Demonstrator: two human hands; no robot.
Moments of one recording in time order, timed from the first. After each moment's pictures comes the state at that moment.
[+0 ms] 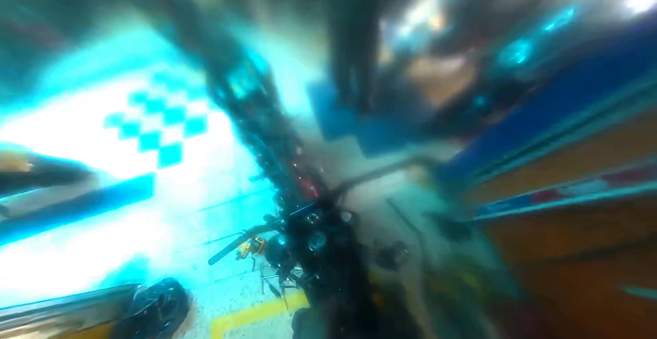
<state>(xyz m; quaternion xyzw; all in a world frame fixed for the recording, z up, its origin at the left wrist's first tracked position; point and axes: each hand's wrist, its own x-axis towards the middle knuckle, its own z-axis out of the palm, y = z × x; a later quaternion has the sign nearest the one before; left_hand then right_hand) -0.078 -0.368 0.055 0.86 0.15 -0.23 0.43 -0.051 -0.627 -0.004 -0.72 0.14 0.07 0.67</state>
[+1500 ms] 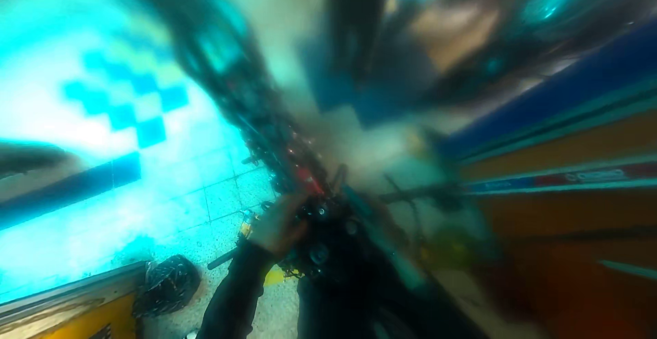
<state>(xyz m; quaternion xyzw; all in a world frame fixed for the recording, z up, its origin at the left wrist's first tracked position) 0.143 -0.220 0.092 0.92 -0.05 -0.17 0.36 0.166 -0.478 -0.030 -0.82 -0.09 0.16 0.54</state>
